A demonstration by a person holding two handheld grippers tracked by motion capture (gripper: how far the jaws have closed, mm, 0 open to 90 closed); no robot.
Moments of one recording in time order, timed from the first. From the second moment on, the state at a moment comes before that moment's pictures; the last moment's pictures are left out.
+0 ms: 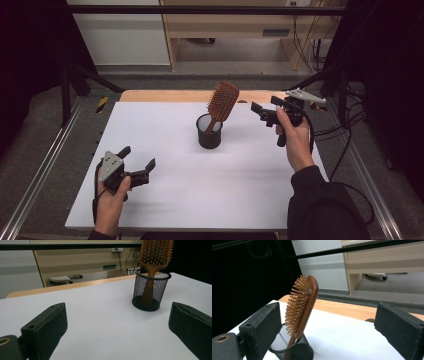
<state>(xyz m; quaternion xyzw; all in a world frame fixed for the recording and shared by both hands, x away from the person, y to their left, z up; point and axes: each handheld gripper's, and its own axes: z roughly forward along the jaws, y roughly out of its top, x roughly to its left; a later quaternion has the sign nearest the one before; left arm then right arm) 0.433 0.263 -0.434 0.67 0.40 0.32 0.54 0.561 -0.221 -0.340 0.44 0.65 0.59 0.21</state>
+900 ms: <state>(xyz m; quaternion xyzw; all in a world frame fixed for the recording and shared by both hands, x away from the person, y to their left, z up) 0.417 0.287 -0.434 0.65 0.41 0.33 0.55 0.480 -0.271 -0.346 0.41 0.61 0.59 0.33</state>
